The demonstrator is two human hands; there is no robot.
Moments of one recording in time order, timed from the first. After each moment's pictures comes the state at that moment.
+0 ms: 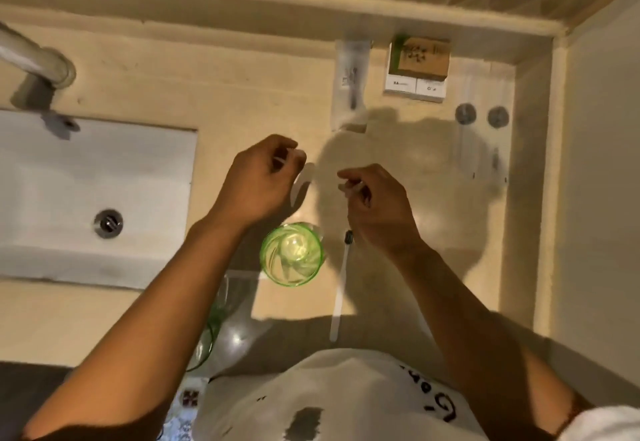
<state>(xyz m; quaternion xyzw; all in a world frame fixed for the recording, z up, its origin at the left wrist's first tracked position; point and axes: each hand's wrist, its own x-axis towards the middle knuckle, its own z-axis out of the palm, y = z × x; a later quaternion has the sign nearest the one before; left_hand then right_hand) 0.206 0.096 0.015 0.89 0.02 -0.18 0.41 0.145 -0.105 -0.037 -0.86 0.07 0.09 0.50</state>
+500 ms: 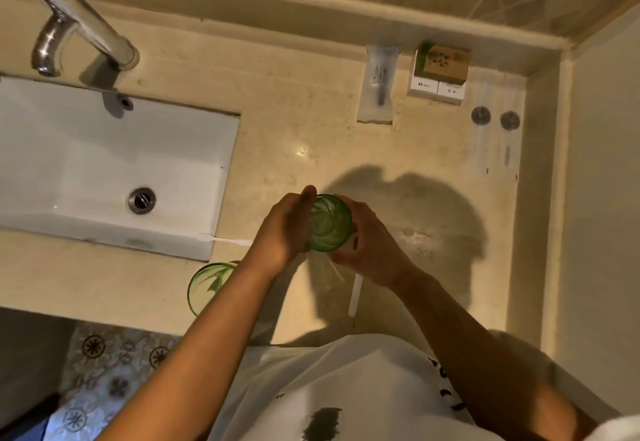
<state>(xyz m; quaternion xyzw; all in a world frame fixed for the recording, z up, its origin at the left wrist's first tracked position) 0.104 0.116 0.027 0.76 0.21 -0.31 0.54 0.071 -0.058 -0.026 -0.85 -0.01 0.23 0.48</state>
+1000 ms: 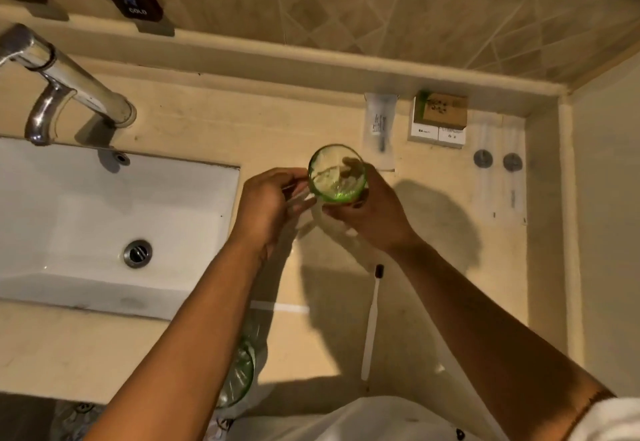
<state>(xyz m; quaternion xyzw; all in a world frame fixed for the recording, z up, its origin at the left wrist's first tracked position) 0.220 0.124 0.034 0.58 0.31 -0.19 0.73 0.202 -0.050 -0.018 -0.84 0.07 0.12 0.53</state>
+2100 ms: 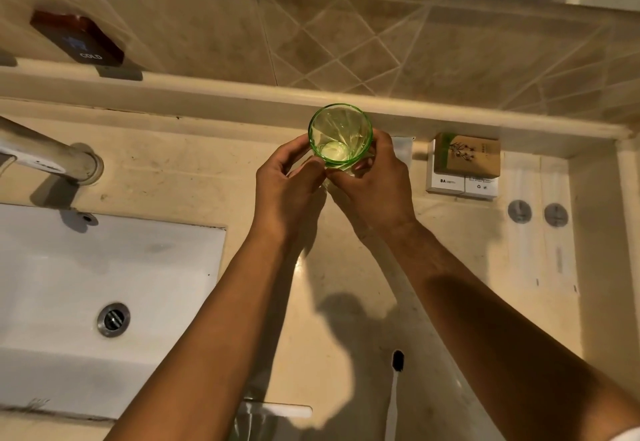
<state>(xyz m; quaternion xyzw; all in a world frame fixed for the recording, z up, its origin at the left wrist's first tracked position) 0.333 0.082 -0.004 0.61 0.24 -0.09 0.75 0.337 -0.044 -0.042 -0.85 0.16 0.01 0.50</state>
